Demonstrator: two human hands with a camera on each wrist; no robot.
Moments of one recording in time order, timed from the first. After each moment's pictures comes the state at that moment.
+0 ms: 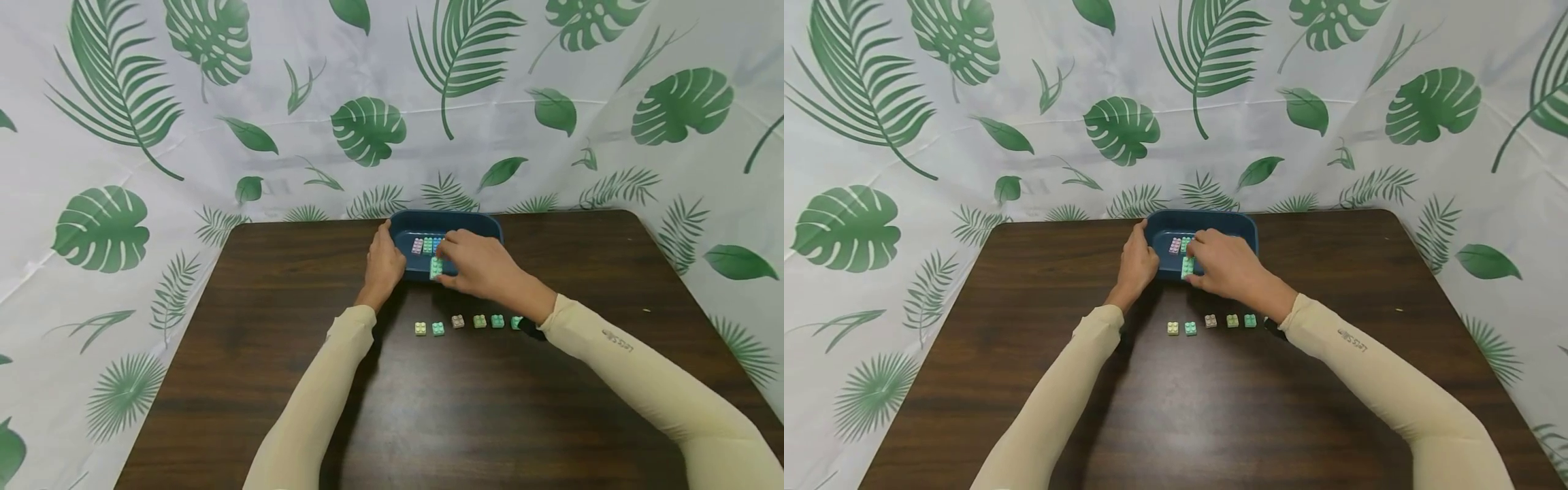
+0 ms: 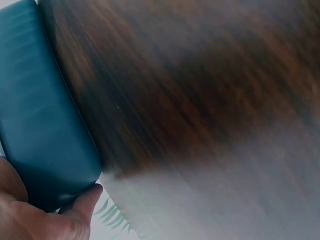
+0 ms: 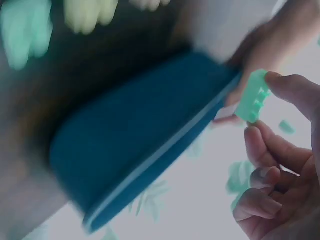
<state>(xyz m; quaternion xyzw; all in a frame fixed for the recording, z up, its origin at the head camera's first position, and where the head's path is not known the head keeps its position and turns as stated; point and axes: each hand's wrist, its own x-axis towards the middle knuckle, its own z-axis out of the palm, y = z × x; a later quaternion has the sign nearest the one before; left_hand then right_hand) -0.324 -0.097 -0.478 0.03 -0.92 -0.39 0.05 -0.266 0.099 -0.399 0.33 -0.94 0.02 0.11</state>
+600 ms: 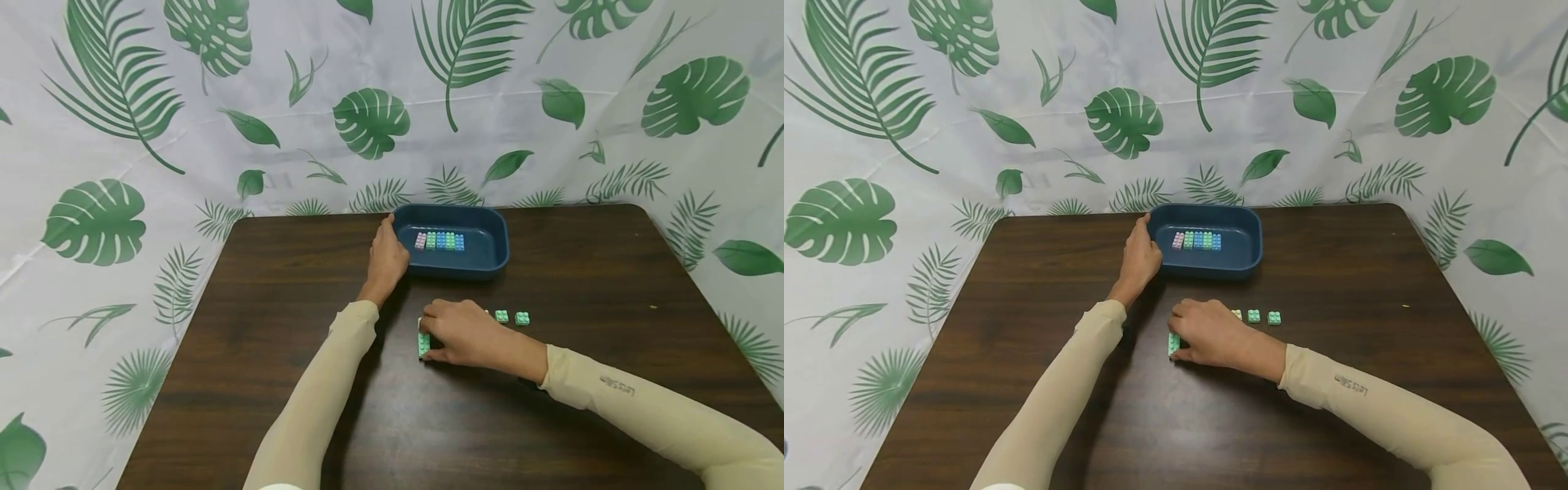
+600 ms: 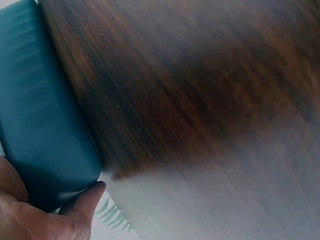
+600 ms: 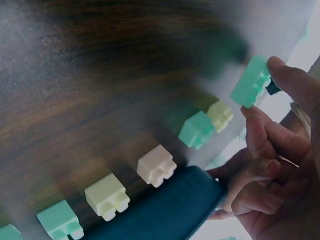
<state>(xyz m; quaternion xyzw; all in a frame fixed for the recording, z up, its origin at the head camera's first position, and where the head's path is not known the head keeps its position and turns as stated) -0.324 -0.098 -0.479 0.03 -0.92 -0.38 0.06 -0.191 0.069 -0.452 0.45 -0.89 0.03 0.04</state>
